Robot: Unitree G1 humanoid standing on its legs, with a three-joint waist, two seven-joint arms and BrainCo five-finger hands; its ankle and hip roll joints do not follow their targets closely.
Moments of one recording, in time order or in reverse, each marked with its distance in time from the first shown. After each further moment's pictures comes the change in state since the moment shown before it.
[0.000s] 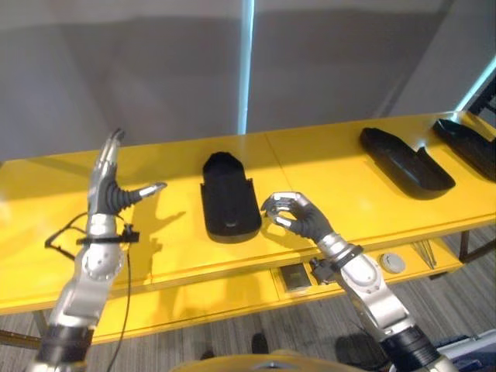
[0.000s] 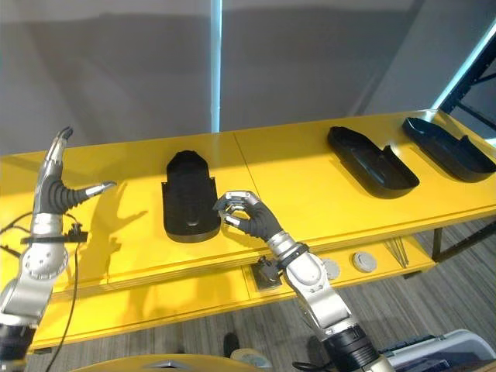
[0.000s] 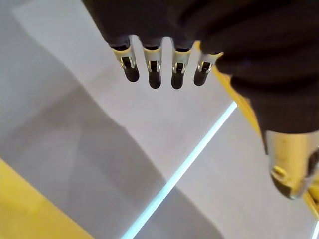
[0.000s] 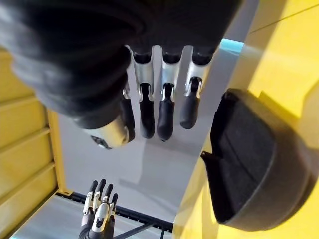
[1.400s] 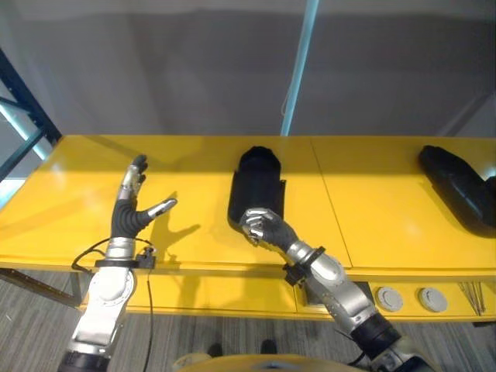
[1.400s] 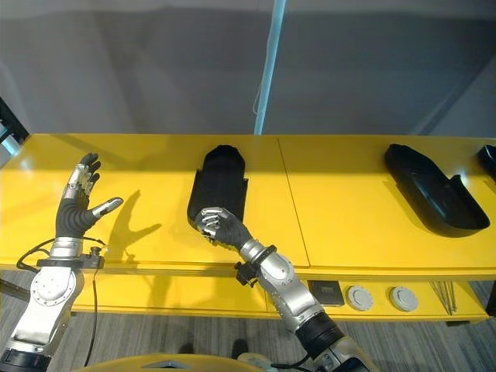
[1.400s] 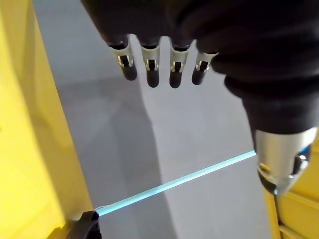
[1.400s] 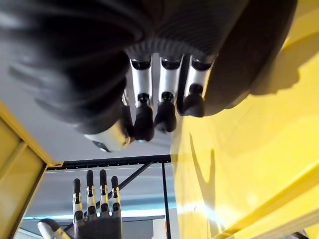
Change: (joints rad) left arm 0.108 -0.065 -0.107 -0.060 -0.426 -0.075 -0.154; right arm -0.122 0.097 0.167 0.277 0.178 0.052 0.072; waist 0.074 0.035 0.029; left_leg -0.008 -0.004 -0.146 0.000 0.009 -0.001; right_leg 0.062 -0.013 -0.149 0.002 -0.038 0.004
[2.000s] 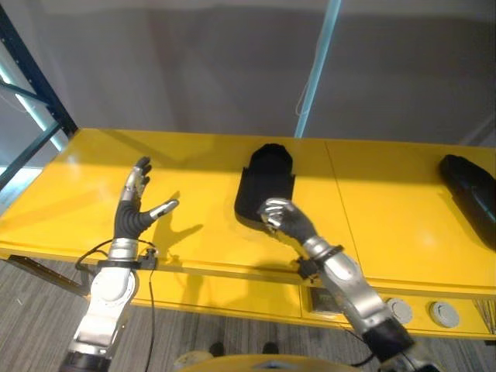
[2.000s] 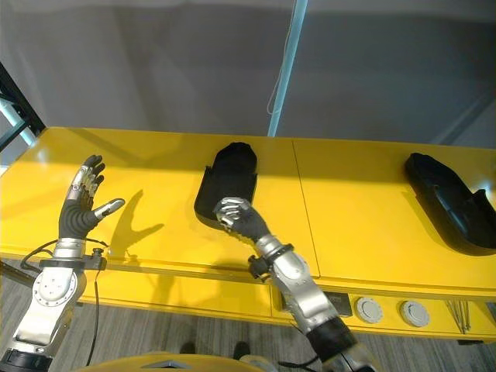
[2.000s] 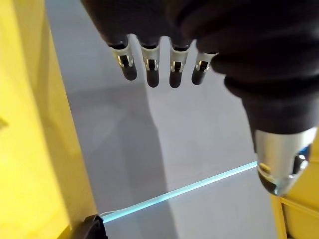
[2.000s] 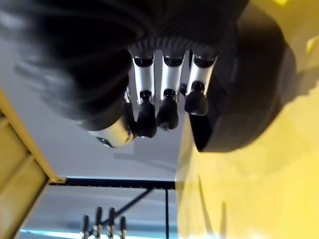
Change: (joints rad) left arm 0.009 -0.001 0.007 0.001 -0.019 0.001 -0.012; right arm 0.133 -0.030 -0.207 -0.192 -0.065 -0.003 -0.072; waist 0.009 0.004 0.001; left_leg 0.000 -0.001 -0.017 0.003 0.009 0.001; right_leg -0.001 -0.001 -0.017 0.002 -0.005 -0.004
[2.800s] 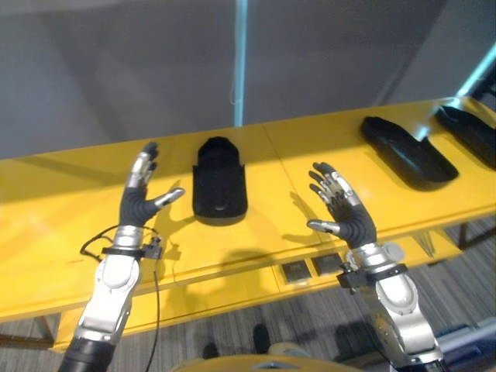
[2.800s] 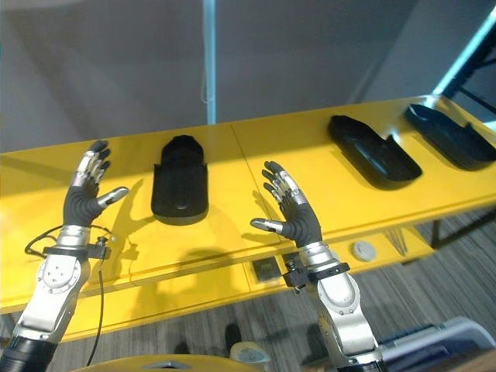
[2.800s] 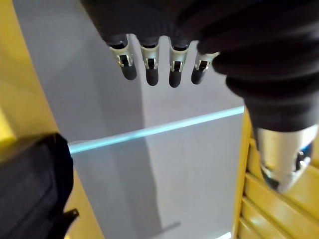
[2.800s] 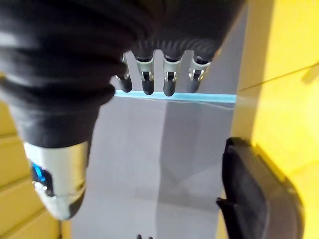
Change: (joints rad) left arm -0.122 0.001 -0.027 -0.009 -0.001 0.008 -0.049; right arm 0.193 -0.011 -0.206 -0.248 -0.006 -0.047 -0.045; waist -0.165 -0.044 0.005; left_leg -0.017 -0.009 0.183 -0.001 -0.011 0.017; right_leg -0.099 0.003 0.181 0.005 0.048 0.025
